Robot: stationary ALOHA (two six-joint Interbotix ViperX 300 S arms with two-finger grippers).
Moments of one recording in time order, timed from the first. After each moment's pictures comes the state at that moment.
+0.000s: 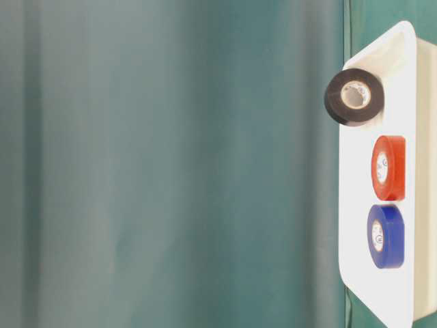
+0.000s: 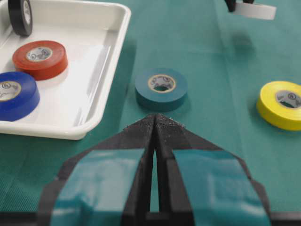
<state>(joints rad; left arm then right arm) 0.04 -1.35 1.53 -0.02 -0.06 -0.01 0.35 -0.13 0.87 -0.52 0.15 0.60</state>
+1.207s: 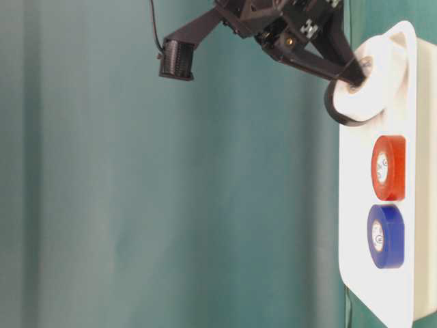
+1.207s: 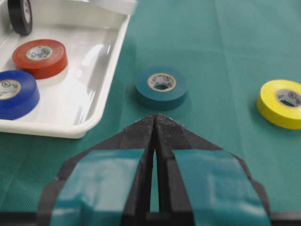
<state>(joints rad) 0.04 -1.35 1.53 -0.02 -0.06 -0.01 -0.30 -0.11 0.81 -0.52 0.09 0.59</state>
